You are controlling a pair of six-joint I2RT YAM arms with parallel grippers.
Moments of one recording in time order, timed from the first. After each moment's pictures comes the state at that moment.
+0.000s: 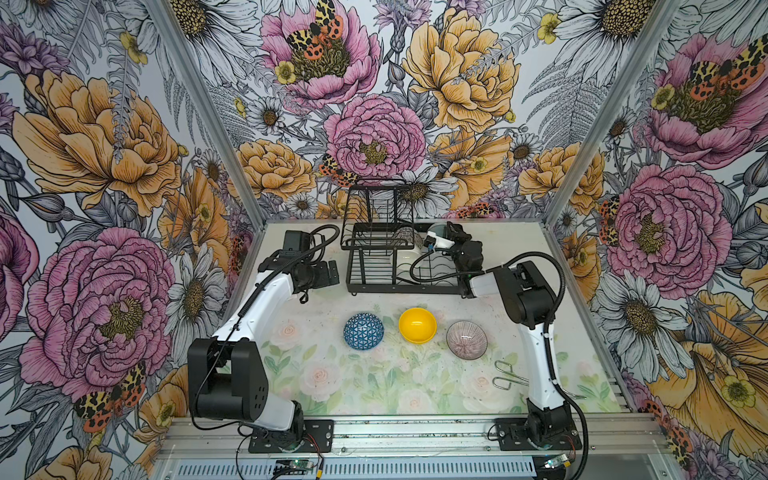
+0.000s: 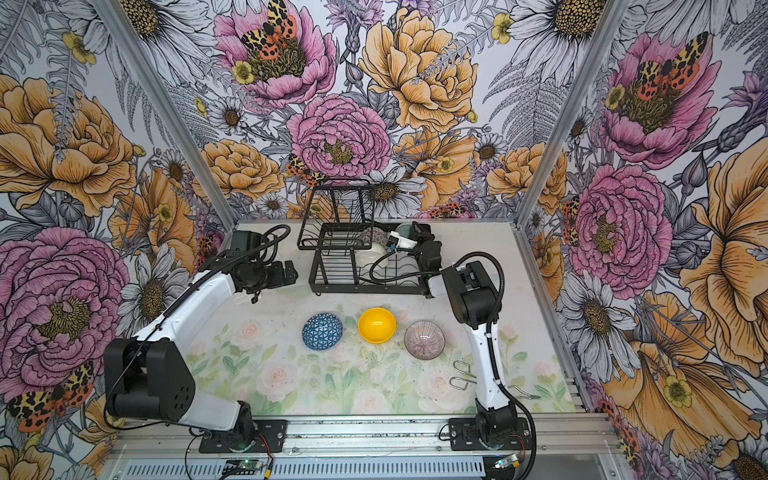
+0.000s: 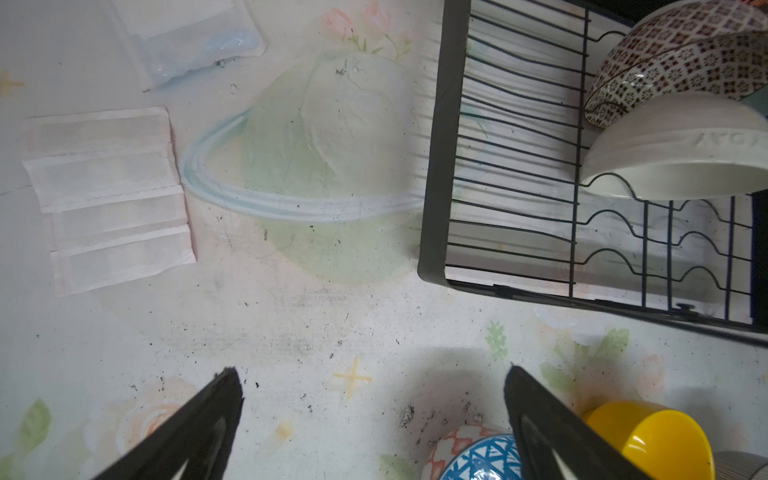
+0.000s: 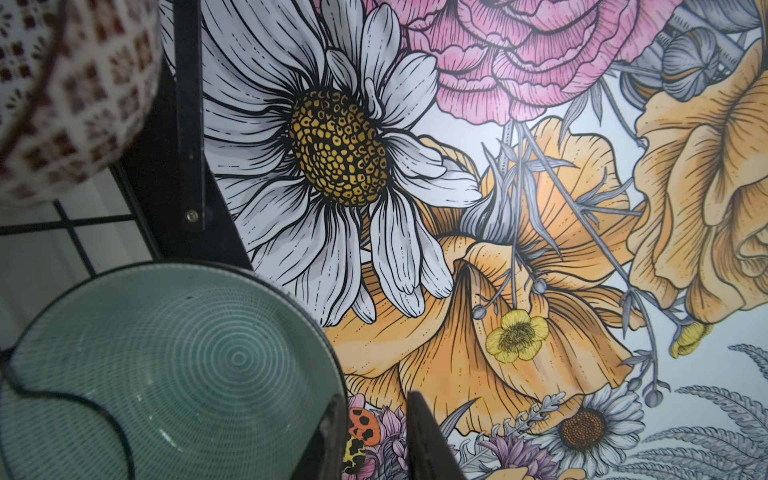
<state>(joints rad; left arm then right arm) -0.08 1.47 1.18 -0.70 0.09 -0.27 0.27 2.35 1.31 1.11 0.07 -1.26</state>
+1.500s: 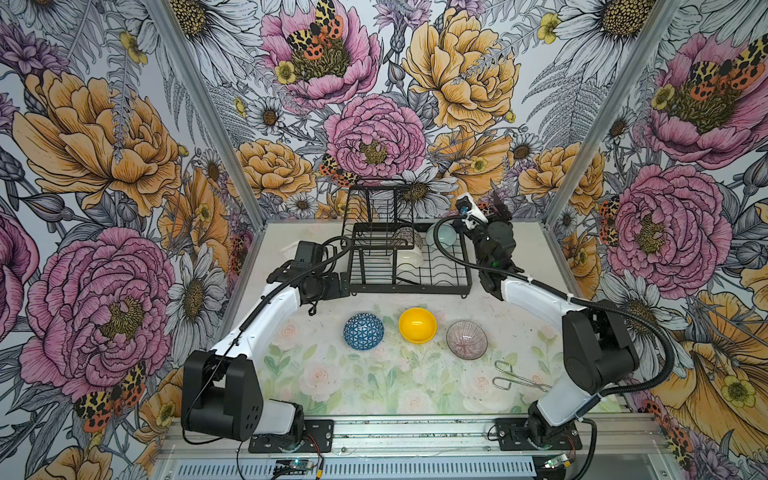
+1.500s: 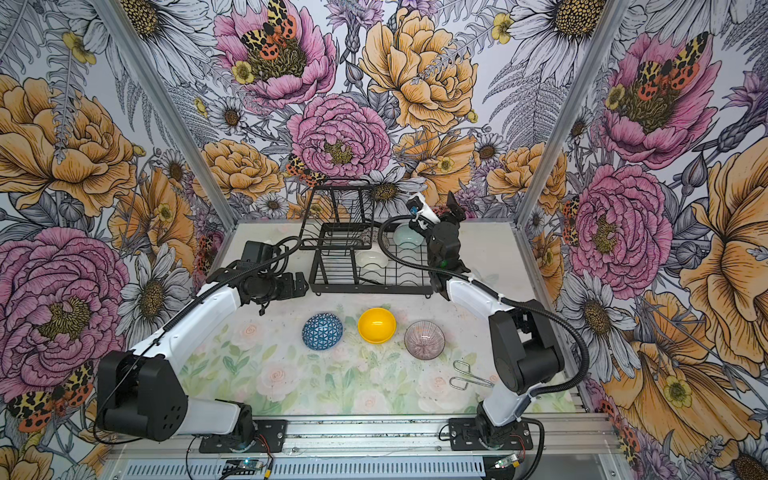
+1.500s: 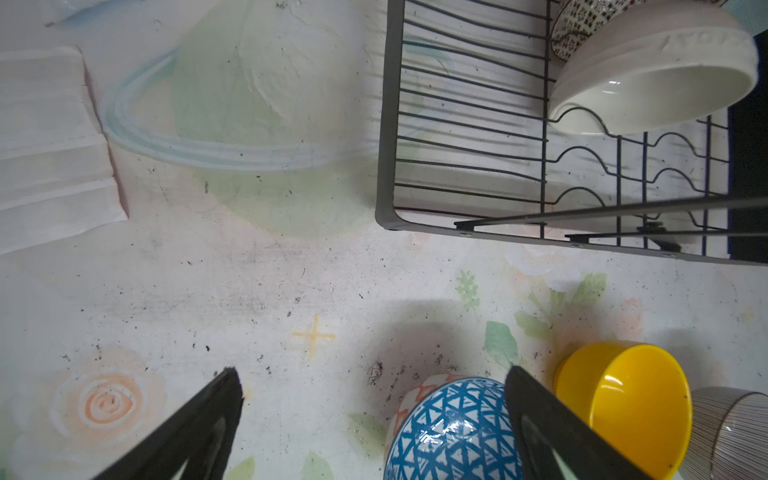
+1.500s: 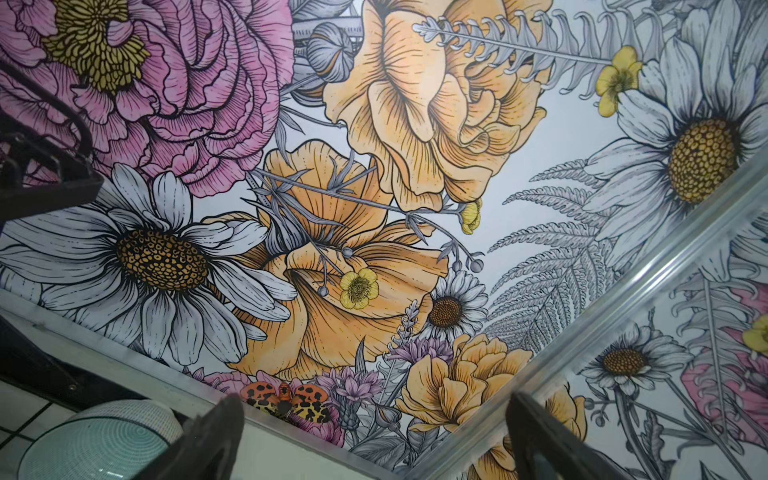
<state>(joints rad) -0.19 1.39 1.07 -0.70 0.09 -0.32 0.35 1.62 1.10 0.65 0.40 -0.70</state>
